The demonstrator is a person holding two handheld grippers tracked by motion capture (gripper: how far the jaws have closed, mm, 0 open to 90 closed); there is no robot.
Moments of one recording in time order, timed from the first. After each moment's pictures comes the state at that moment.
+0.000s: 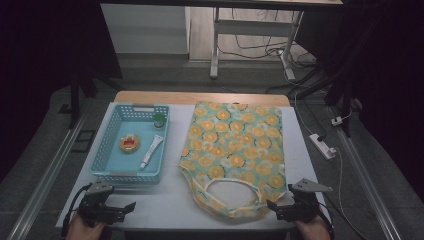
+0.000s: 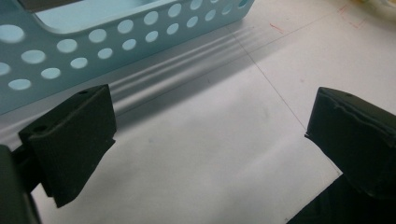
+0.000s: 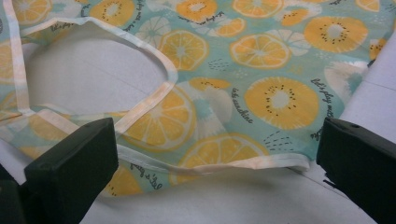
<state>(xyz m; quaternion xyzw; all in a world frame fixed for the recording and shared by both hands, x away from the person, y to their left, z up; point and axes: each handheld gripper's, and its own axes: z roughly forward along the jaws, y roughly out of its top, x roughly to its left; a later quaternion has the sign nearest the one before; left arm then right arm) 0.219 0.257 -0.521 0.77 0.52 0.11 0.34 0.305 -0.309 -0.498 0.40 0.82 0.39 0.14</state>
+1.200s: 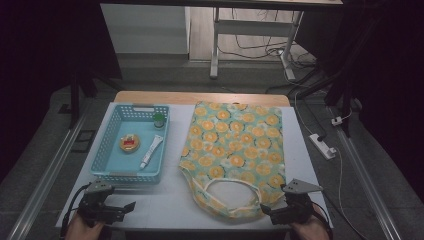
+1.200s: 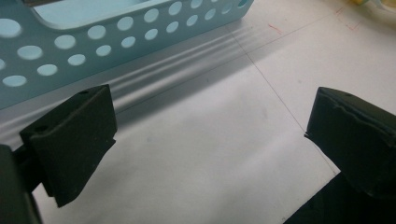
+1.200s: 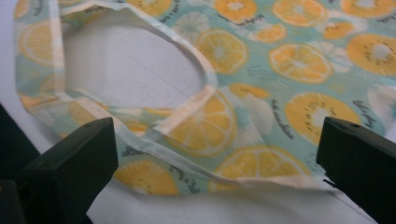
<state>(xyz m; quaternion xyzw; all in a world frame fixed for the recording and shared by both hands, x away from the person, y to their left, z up) 0.220 0.260 -0.522 0.77 0.52 0.10 0.35 0.299 -0.288 -0.489 0.34 0.85 0.37 0.14</state>
